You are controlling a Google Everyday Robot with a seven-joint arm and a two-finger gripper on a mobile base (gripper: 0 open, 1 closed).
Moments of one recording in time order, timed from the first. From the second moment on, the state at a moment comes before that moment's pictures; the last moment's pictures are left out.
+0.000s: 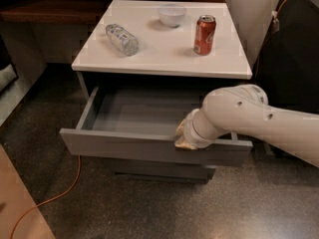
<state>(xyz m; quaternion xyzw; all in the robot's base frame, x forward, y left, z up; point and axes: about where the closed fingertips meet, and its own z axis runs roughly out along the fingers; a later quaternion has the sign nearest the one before) 0.535 -0.085 0.699 -0.65 0.71 0.00 0.25</state>
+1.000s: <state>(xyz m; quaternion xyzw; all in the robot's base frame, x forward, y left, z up) 0.488 -0.075 0.690 -0.66 0.71 0.10 0.22</state>
